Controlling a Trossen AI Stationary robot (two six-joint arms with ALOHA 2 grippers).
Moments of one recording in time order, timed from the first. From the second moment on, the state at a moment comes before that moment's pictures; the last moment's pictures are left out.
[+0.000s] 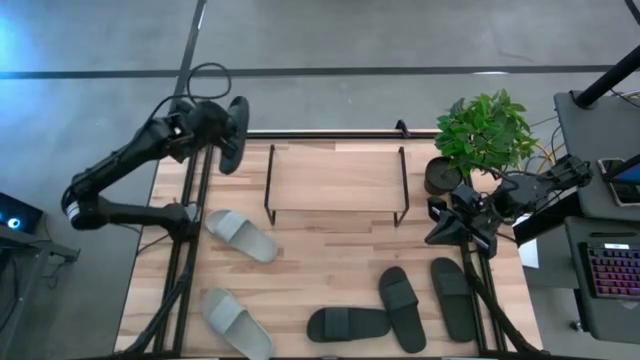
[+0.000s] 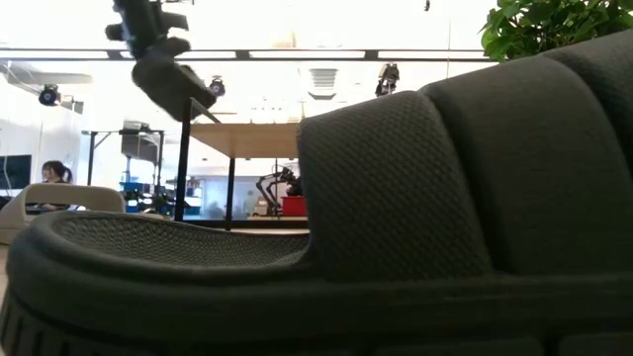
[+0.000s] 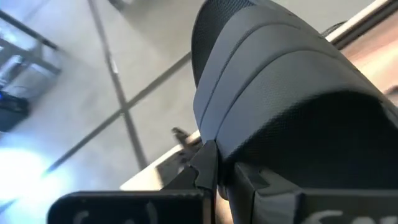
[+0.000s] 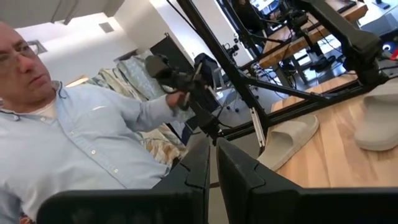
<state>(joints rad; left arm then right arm) 0.57 1.06 1.28 -1.10 -0.64 -0.12 0.45 0.59 0.70 -0.05 -0.02 0.63</state>
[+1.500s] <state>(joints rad) 0.03 1.86 1.89 -1.57 -0.76 -0.64 0.45 0.57 0.70 -0.13 -0.09 0.63</state>
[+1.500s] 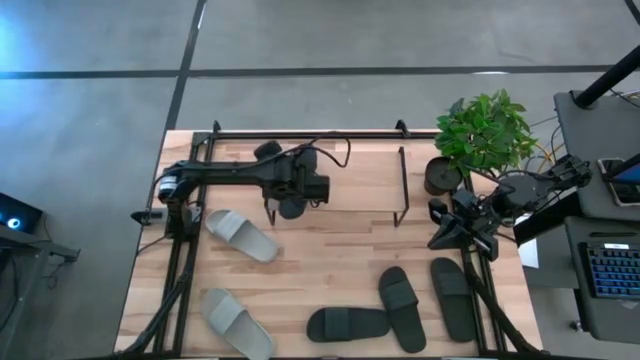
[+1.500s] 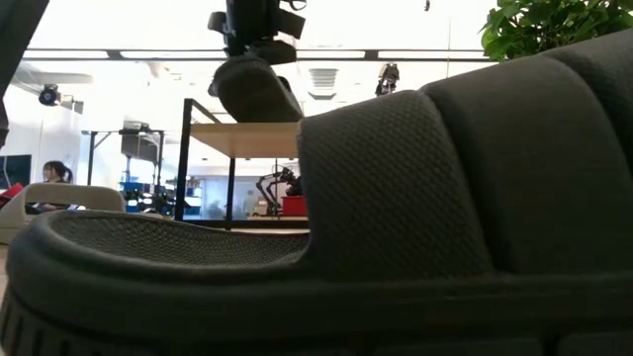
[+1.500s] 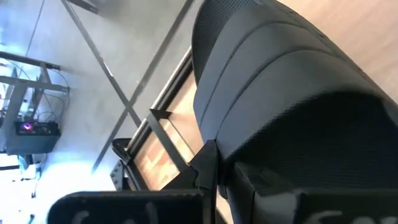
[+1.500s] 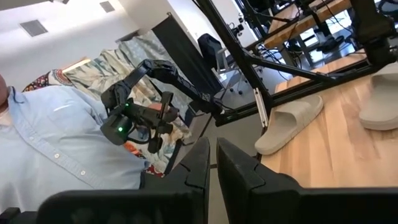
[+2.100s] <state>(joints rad) 0.03 1.86 1.83 -1.57 -0.85 -0.59 0.45 0.57 0.70 -0.14 -0.09 0.64</state>
